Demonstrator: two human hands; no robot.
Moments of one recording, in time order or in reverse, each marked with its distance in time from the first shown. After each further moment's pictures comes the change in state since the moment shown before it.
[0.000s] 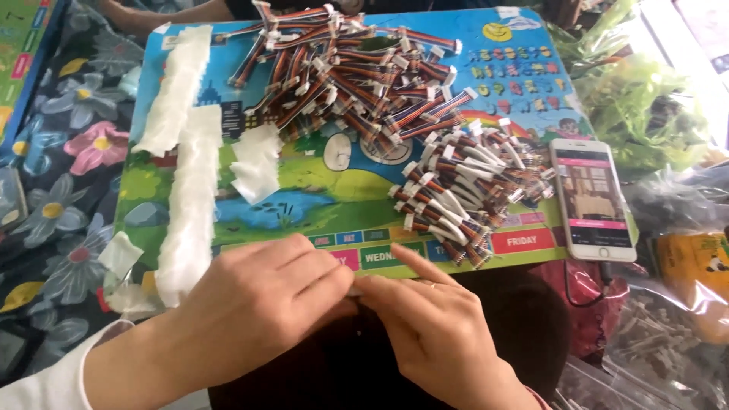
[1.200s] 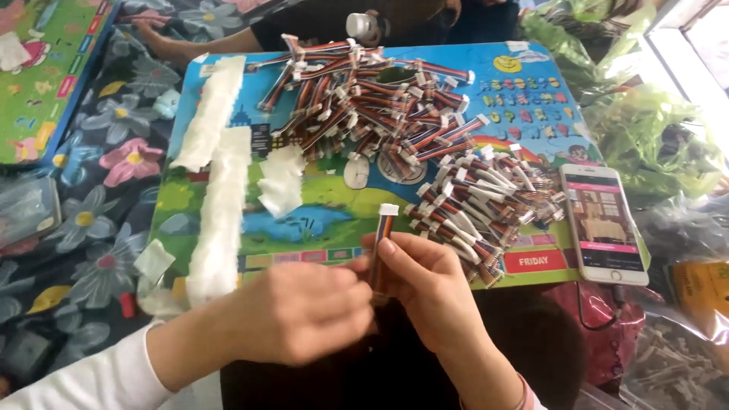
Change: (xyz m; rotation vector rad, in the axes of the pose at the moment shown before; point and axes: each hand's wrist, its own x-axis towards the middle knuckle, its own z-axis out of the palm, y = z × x) left_hand -0.003 -0.014 0.008 -0.133 0.131 0.299; right_hand 0.013 0.035 0.033 1.303 0.123 0.889
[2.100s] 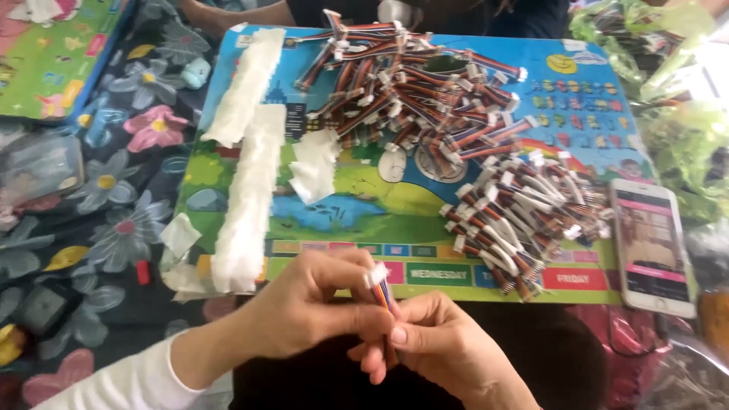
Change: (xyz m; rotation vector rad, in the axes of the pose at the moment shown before) left_hand -0.031 0.010 0.011 -1.239 0.200 -0.927; right_hand -0.014 0.016 -0.006 0.126 -0.481 0.394
